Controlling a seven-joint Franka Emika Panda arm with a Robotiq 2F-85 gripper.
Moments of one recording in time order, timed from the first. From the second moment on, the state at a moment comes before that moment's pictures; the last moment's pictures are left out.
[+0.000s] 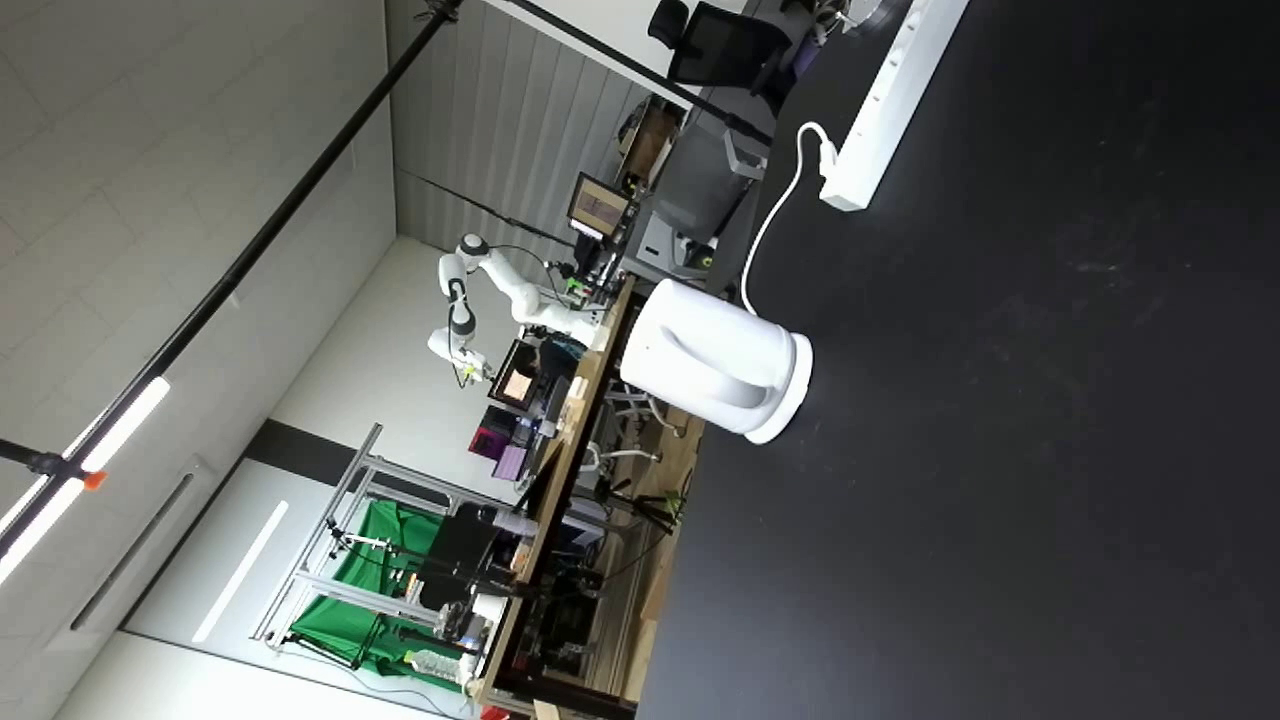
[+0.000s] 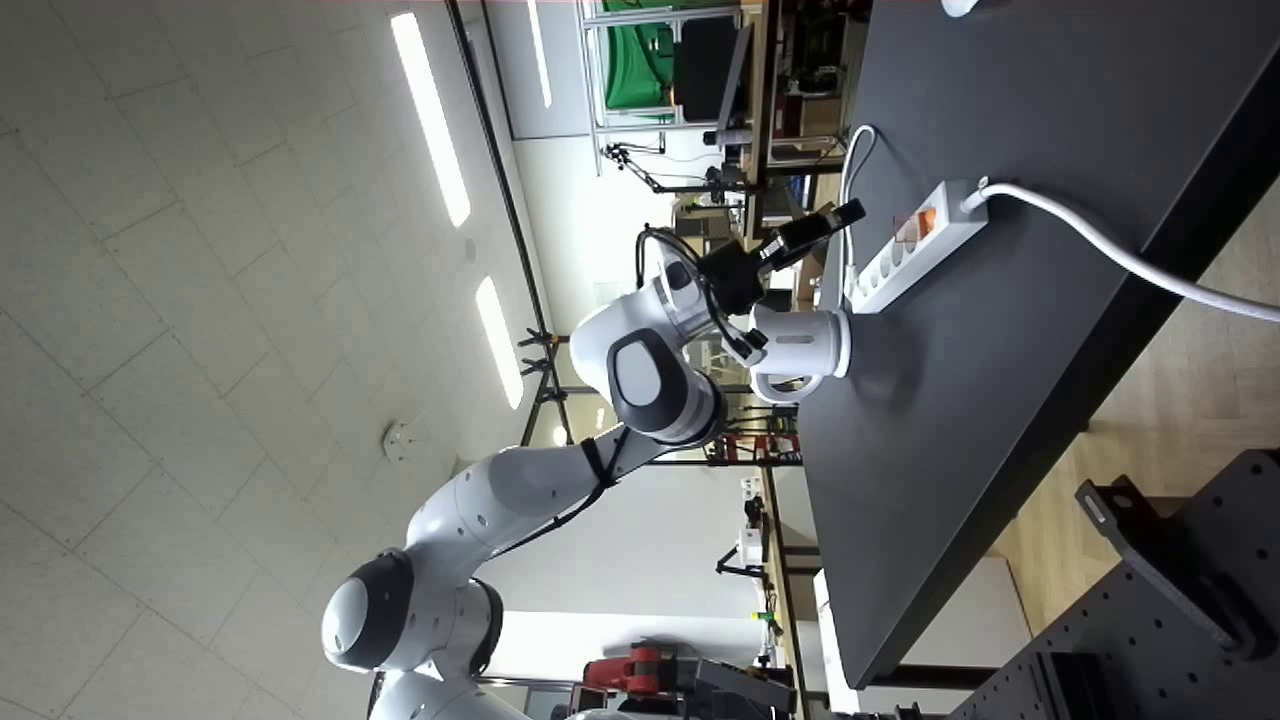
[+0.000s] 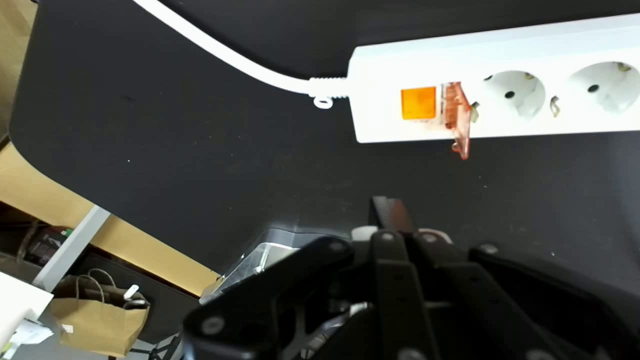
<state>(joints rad) -2.60 -0.52 2.20 -2.39 0.21 3.03 0.33</state>
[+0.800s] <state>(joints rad) -2.60 -0.51 2.25 -2.39 0.49 3.02 0.04</state>
